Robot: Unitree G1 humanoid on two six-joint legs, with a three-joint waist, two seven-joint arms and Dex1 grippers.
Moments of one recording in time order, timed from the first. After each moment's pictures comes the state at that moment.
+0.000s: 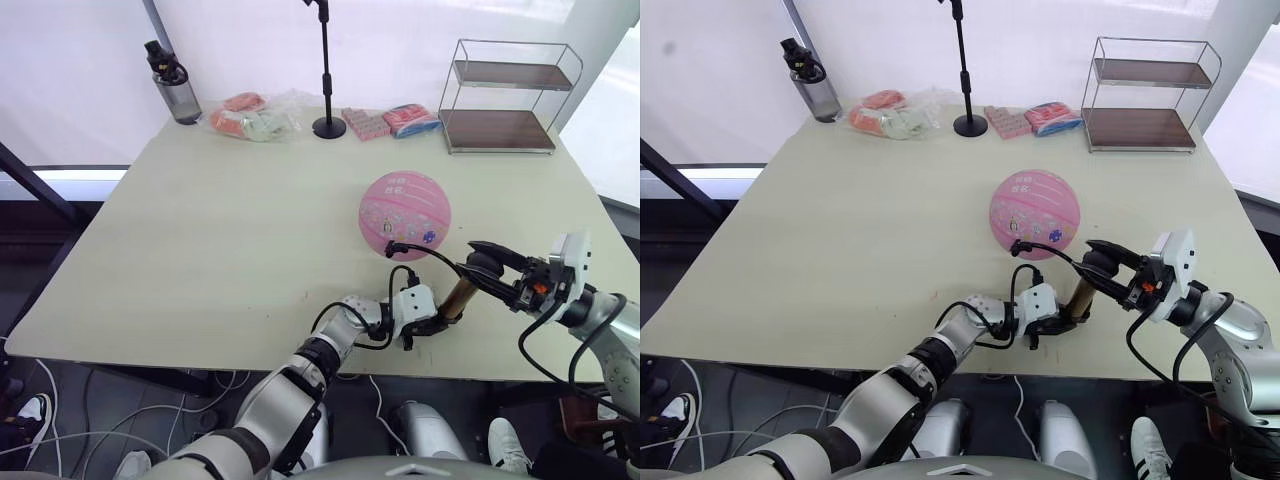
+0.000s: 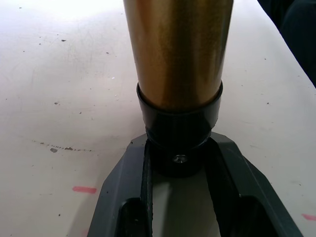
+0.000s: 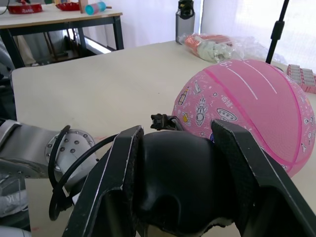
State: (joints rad) left arm -0.62 -0.08 -0.42 1.03 0.19 -0.35 -0.83; right arm 0.01 -0.57 -0.21 -0.34 0.61 0.32 0.95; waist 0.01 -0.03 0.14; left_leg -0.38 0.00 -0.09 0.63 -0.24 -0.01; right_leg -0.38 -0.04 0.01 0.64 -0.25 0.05
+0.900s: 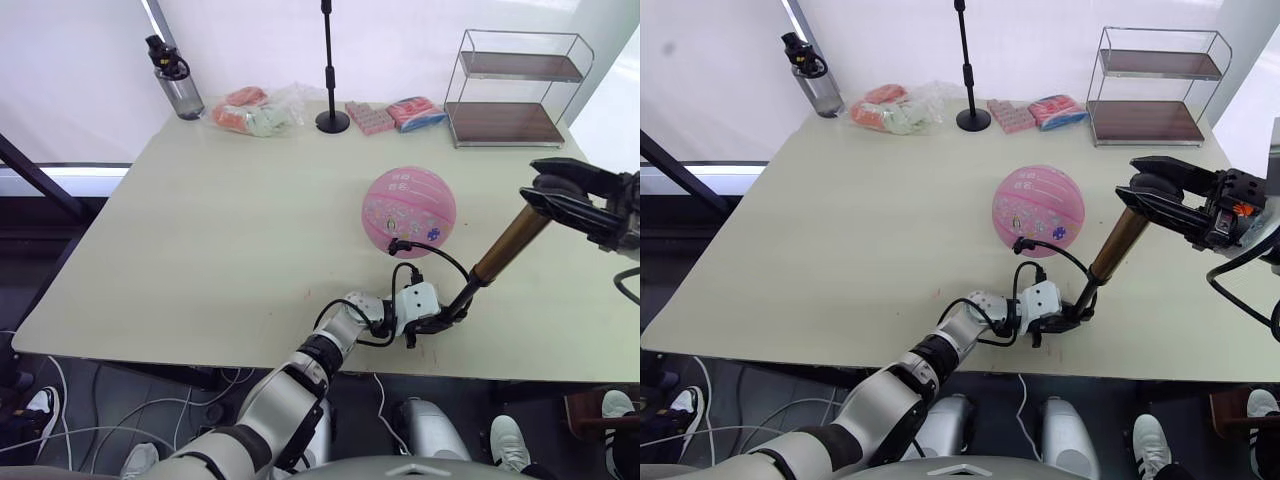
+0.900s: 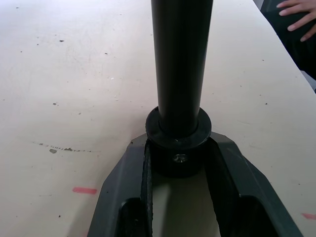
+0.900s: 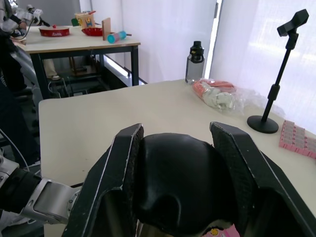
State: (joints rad) left arm -0.63 -0.09 -0.42 1.03 0.19 -0.36 -0.85; right arm -0.24 -0.93 -0.51 -0.45 1.07 0.68 0.87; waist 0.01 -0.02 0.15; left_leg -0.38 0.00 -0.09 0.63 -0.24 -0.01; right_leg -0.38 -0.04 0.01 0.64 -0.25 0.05
